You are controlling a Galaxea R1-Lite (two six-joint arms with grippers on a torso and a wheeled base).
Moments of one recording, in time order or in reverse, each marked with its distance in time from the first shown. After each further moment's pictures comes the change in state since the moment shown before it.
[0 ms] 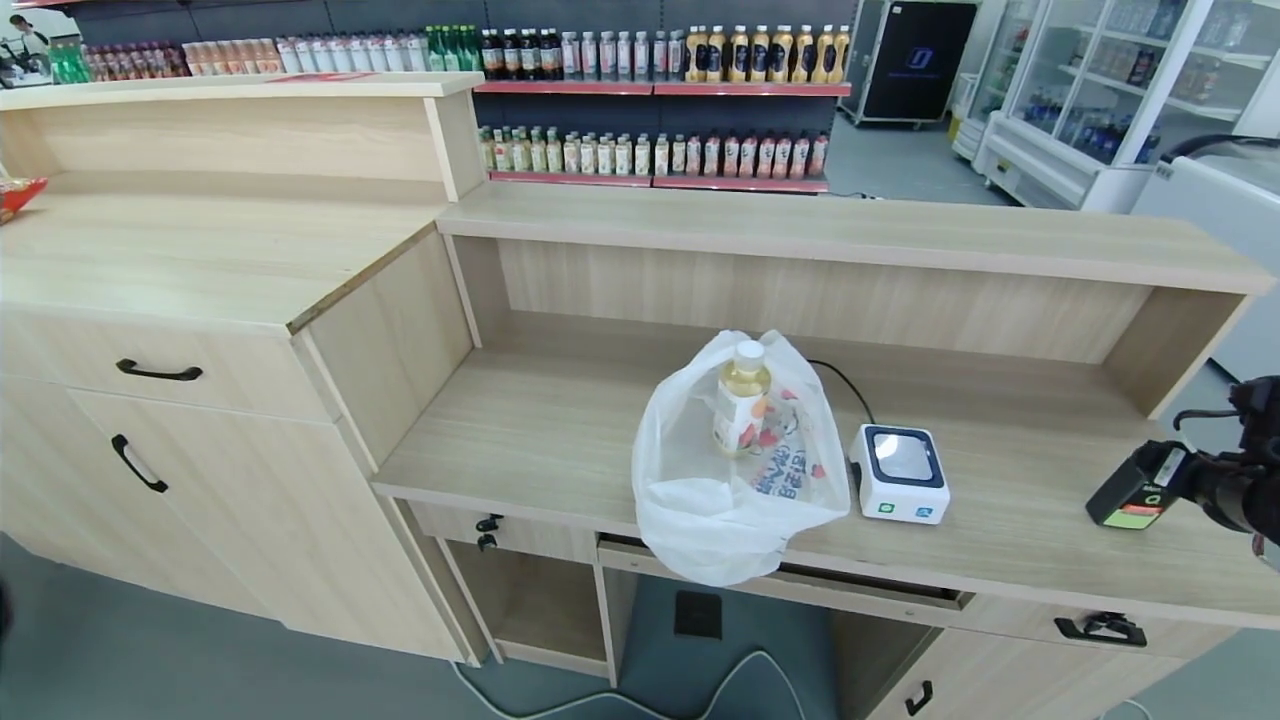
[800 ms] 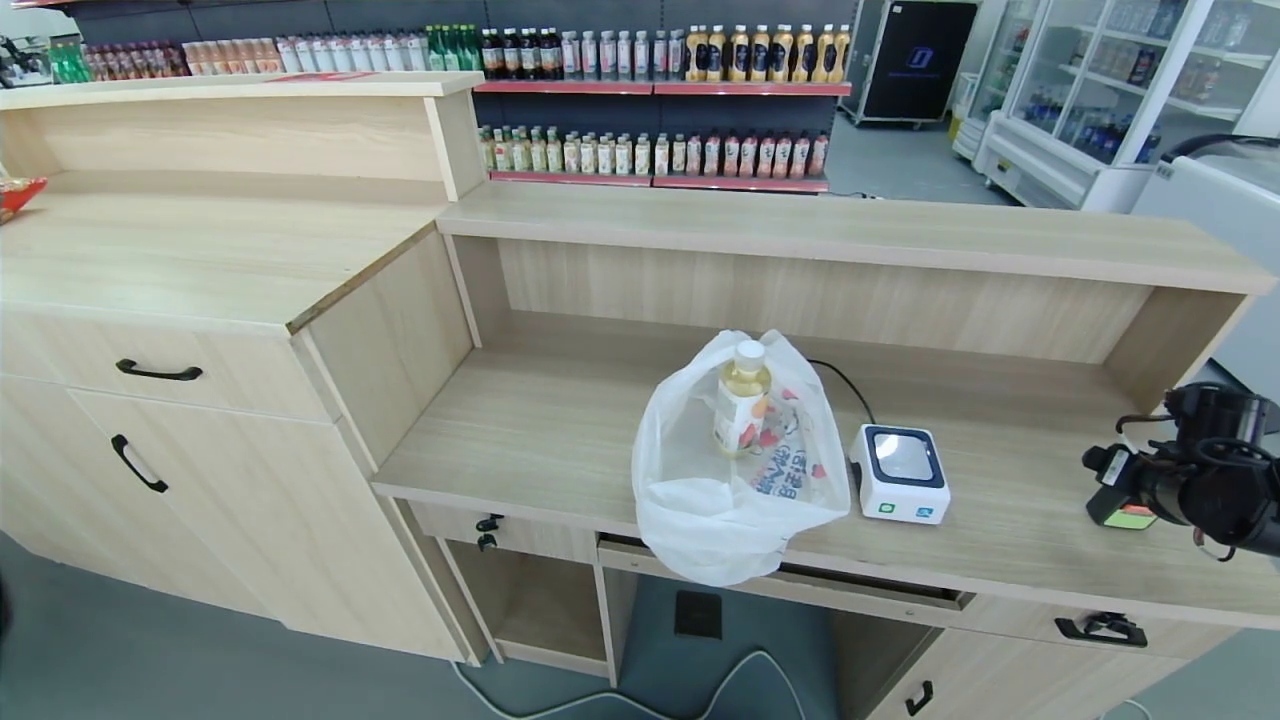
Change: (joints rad) left arm 0.000 0.000 0.000 0.000 0.000 0.000; right arm 0.050 0.153 -0.132 -0.003 -0.005 -0.019
